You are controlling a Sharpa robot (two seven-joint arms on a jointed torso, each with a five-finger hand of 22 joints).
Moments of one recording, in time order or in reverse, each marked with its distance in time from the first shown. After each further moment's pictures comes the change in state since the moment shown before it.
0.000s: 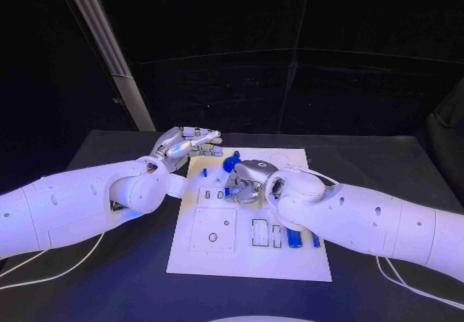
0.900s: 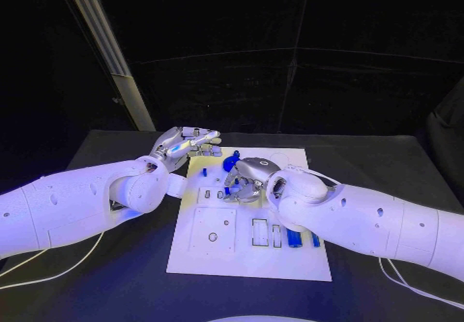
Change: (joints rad) left arm 0.000 0.001 0.000 -0.006 0.000 0.001 -0.008; left_hand 0.000 0.000 -0.003 -0.003 0.000 0.000 0.000 -0.004 -0.001 0.000 0.000 0.000 0.000 0.000 0.000 -0.004 0.000 0.000 0.000 0.000 0.000 0.000; right arm -0.001 -0.011 -0.001 0.017 -0.006 -0.056 -0.011; right_hand -0.060 -0.074 -0.062 0.045 -0.006 -0.056 0.008 0.000 -0.004 -0.007 0.007 -0.007 -0.009 0.000 0.007 -0.005 0.000 0.000 0.000 0.014 0.000 0.000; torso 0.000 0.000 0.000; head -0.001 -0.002
